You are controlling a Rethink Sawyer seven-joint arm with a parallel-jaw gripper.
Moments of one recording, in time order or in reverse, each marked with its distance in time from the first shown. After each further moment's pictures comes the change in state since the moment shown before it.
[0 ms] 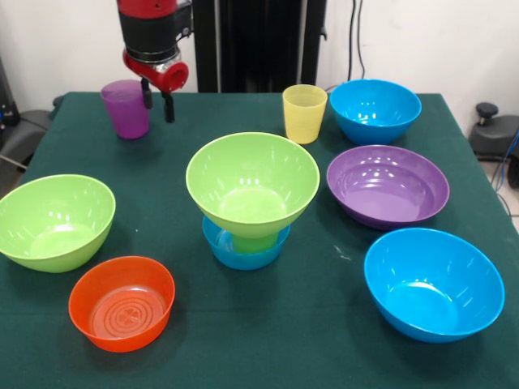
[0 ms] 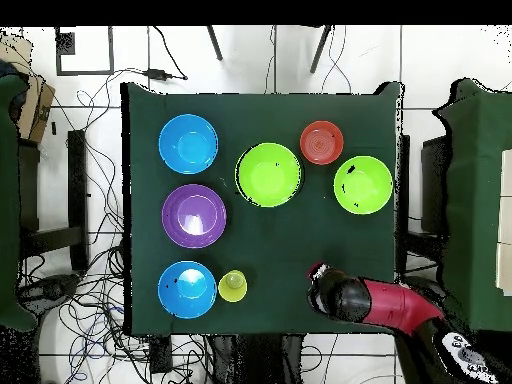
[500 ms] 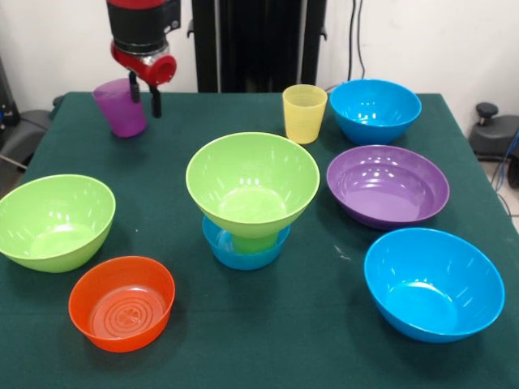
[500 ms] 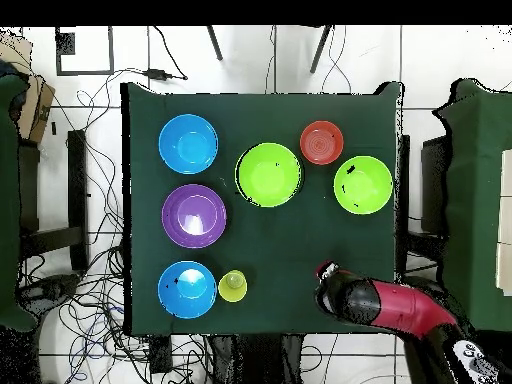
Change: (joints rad) arm -0.017 -0.052 0.002 0.000 -0.003 0.012 0.000
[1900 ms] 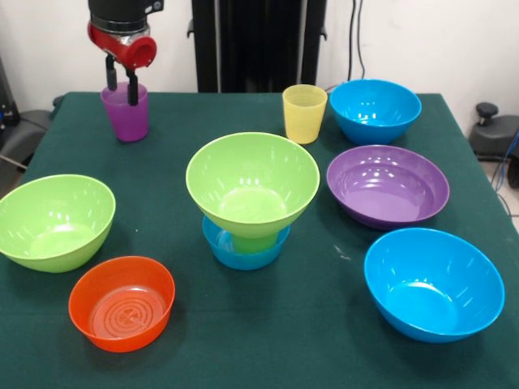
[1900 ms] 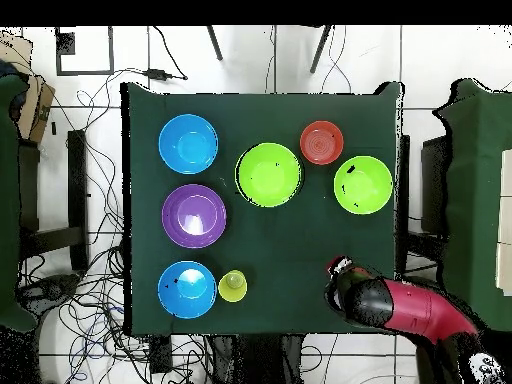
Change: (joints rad) arm -0.007 -0.090 0.004 0.001 0.000 0.011 0.000
